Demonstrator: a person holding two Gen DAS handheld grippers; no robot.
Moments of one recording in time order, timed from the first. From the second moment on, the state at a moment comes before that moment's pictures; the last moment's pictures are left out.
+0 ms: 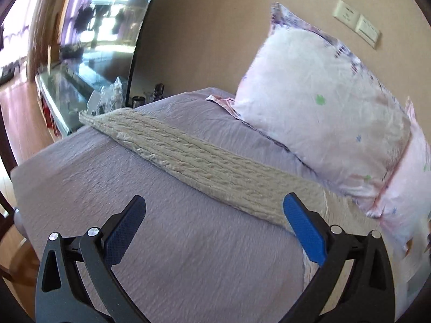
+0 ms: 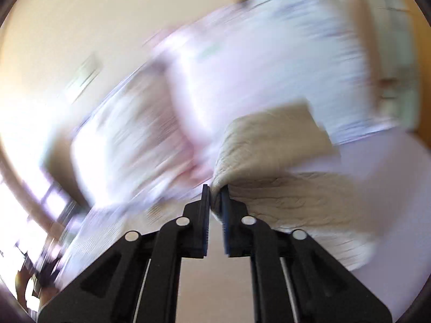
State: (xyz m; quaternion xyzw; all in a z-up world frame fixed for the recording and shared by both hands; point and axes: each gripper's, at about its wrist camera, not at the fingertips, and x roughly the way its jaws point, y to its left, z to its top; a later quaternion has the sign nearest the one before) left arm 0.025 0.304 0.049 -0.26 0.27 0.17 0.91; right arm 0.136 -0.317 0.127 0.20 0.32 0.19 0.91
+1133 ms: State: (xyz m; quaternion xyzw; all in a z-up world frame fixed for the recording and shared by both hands) left arm 0.116 0.062 0.155 -0.06 0.25 -0.18 0.95; right arm 0.063 -0.393 0.085 0.21 0.32 0.12 0.92
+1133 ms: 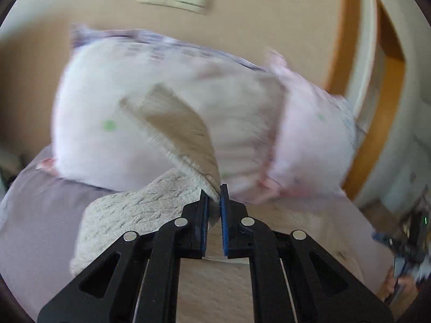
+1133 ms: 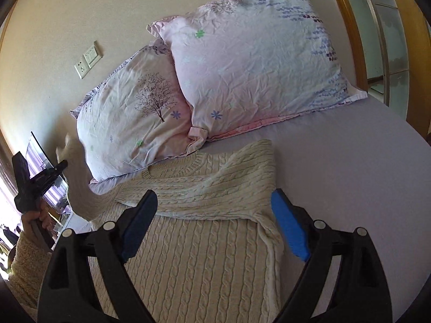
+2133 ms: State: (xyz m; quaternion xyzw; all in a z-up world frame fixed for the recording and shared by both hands) left arm -0.033 0.160 0.022 -0.19 0.41 -0.10 0.89; right arm 0.074 -0.258 0.041 0.04 0.44 0.26 0.86
